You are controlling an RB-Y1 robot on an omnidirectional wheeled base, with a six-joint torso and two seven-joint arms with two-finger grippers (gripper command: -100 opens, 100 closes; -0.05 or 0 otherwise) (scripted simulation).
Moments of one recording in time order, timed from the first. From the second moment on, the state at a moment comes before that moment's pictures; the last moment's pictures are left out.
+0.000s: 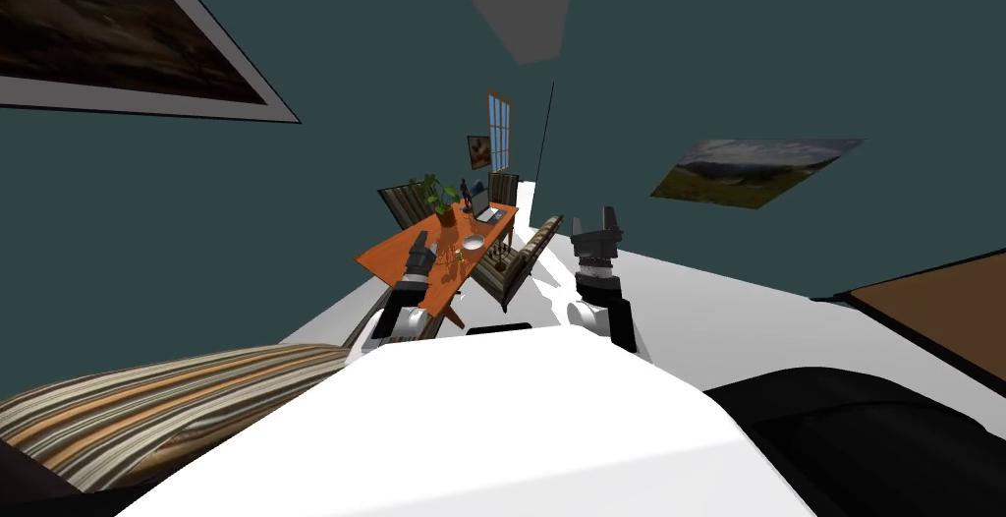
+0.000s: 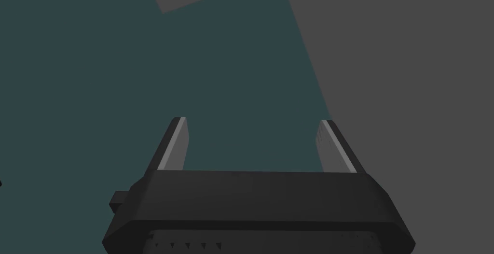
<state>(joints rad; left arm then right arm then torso) 0.34 0.23 -0.07 -2.01 0.02 -0.25 0.03 0.52 -0.04 0.01 -2.37 -0.11 -0.39 -0.17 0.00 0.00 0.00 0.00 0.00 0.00</state>
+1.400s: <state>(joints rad) 0.19 0.36 -0.18 -1.65 -0.06 -0.11 0.17 0.52 -0.04 0.01 -2.37 -0.11 -0.39 -0.17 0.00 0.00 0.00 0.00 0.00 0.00</state>
